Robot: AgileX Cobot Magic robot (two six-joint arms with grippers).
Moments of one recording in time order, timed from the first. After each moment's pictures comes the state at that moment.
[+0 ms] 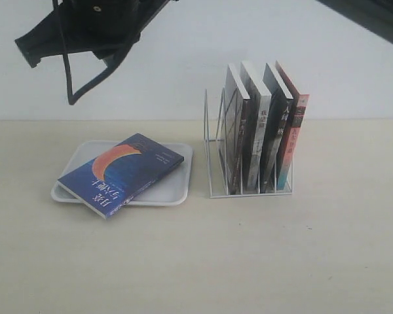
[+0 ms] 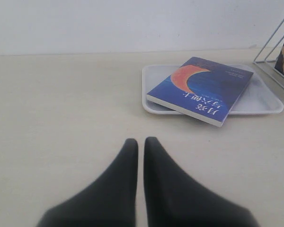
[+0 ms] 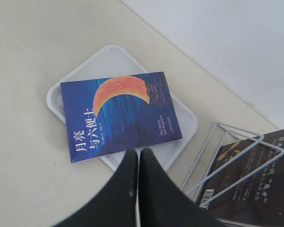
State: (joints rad) left arm -0.05 0.01 0.00 -0.01 0.33 0.01; right arm 0.99 2.08 -2.32 -0.41 1.22 0.24
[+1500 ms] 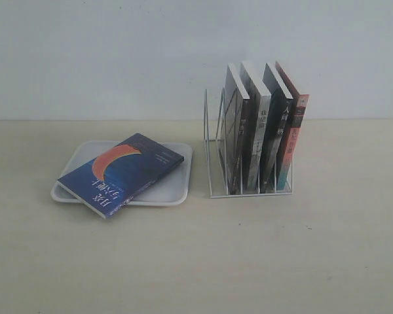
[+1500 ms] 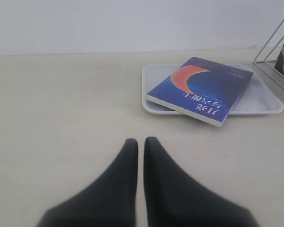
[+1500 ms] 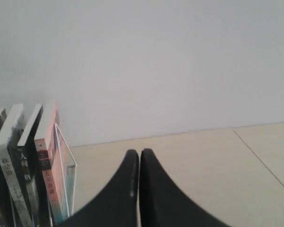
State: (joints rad) left arm -0.05 0.01 0.00 -0.01 0.33 0.01; right arm 0.28 0.47 -0.49 -1.06 0.41 1.14
